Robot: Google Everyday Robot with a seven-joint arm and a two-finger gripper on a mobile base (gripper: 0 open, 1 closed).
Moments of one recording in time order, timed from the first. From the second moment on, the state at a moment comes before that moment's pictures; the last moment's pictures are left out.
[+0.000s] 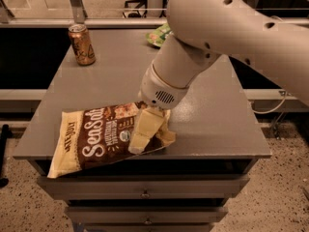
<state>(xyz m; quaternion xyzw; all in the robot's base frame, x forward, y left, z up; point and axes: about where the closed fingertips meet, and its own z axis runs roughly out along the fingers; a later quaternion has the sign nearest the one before) 0.451 0.021 0.864 -0.65 0.72 0.17 0.17</state>
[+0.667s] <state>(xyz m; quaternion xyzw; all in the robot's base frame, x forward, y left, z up) 0.451 0.039 0.857 -0.64 0.73 0.18 0.17</state>
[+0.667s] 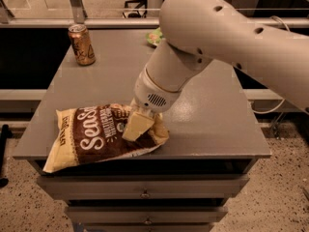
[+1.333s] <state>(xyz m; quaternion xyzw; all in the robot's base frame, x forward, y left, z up) 0.465 0.022 0.898 -0.62 0.73 0.18 0.22</state>
